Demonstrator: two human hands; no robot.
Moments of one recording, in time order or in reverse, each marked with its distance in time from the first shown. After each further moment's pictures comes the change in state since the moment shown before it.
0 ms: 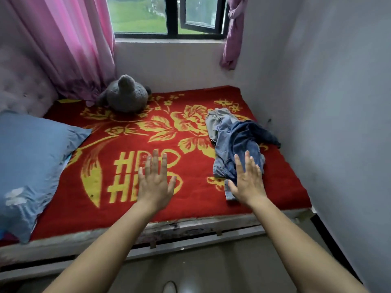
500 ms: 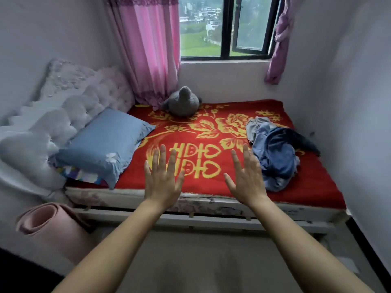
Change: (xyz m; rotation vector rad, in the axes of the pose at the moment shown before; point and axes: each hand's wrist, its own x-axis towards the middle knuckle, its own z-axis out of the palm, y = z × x) left_hand -0.294 -0.026 -0.129 0.122 0.268 -0.147; right_hand -0.228 -0.119 -0.065 0.078 0.223 -0.325
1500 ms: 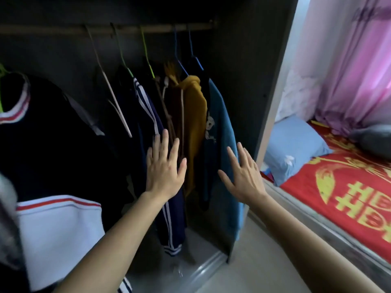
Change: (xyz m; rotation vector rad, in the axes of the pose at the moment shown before) left_hand -0.391 -0.481 -0.303 0.376 0.333 -0.673; right_hand -0.157 -0.684 -0.016 0.445 -0.045 -0.872
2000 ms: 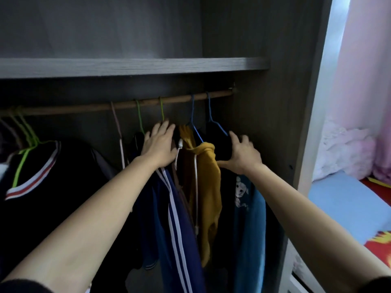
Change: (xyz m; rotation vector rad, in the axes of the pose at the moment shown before) left_hand 0.255 -0.043 -0.066 0.230 -0.077 -0.087; right_hand 0.280 -0.006 -0.078 0.087 -0.098 0.025
